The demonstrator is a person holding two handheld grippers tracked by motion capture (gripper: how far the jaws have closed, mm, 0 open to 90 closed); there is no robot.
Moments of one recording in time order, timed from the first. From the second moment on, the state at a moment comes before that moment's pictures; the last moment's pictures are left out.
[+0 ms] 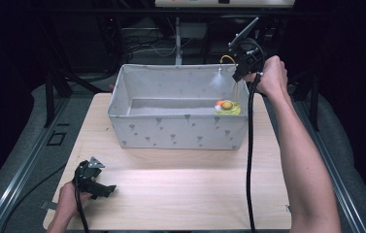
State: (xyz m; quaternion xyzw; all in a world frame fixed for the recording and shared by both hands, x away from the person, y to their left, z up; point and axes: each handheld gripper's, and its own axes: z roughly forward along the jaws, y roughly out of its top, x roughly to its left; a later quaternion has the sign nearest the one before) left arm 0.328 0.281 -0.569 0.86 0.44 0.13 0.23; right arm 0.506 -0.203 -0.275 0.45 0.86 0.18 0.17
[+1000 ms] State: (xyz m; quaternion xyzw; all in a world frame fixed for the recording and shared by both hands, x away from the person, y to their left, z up) left arm 0.328 0.281 -0.568 0.86 0.44 0.13 0.23; right arm 0.510 -0.216 -0.355 0.46 0.88 0.11 0.10
